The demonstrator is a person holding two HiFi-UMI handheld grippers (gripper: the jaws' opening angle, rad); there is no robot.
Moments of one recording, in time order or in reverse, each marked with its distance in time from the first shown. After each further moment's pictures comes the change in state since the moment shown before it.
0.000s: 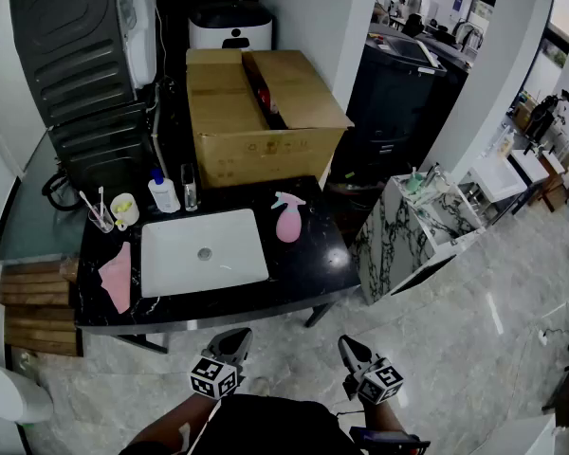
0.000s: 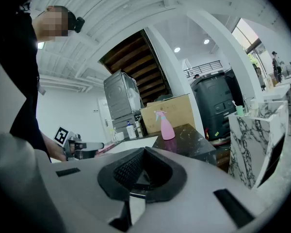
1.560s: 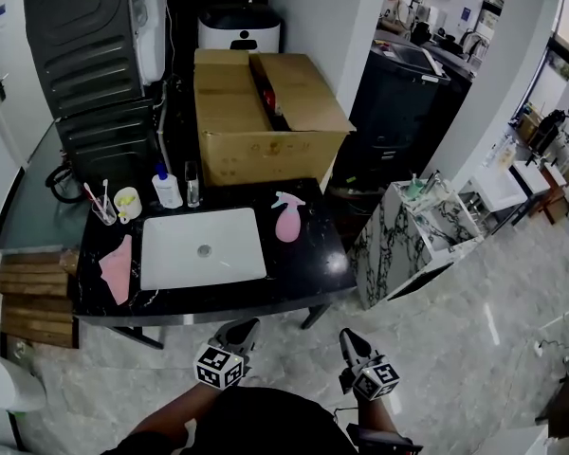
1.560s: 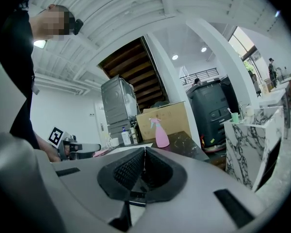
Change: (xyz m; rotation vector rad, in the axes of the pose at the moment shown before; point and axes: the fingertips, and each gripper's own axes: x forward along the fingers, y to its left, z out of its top) left arm 0.025 -0.023 0.019 0.025 -0.050 -0.018; right arm -0.004 -0.019 0.023 0.012 -0.094 -0.040
